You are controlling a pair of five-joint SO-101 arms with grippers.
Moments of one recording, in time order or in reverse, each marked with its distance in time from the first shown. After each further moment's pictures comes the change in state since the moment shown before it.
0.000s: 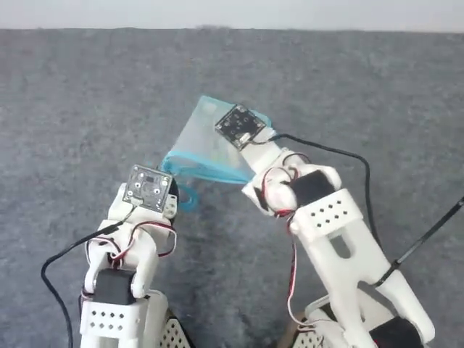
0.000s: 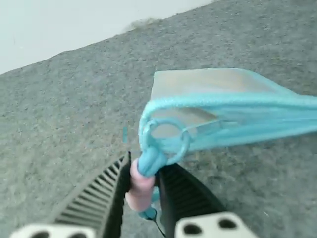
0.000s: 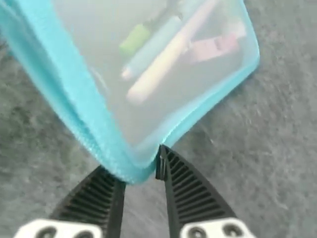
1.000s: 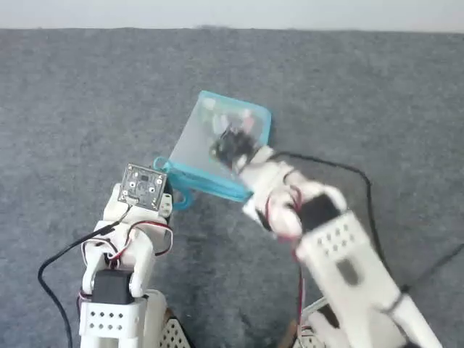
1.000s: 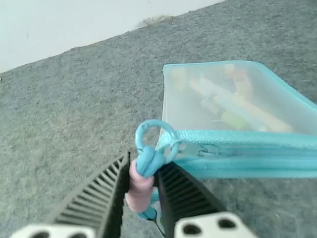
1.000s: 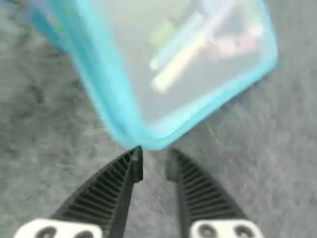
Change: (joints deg) left arm -1.6 0.0 0.0 0.0 0.0; right arm -5.3 -14.6 9.0 0.6 4.2
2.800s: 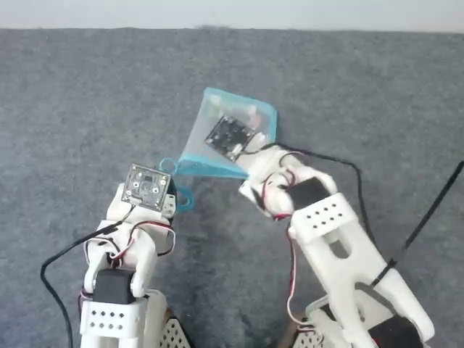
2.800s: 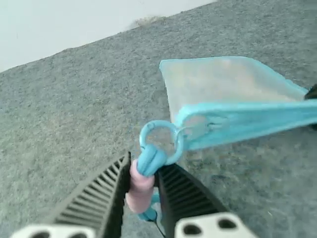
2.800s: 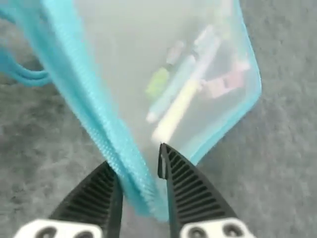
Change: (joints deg) left arm 0.5 0.1 0.1 0.0 0.0; right arm 6.4 15.6 -2.0 -15.1 5.5
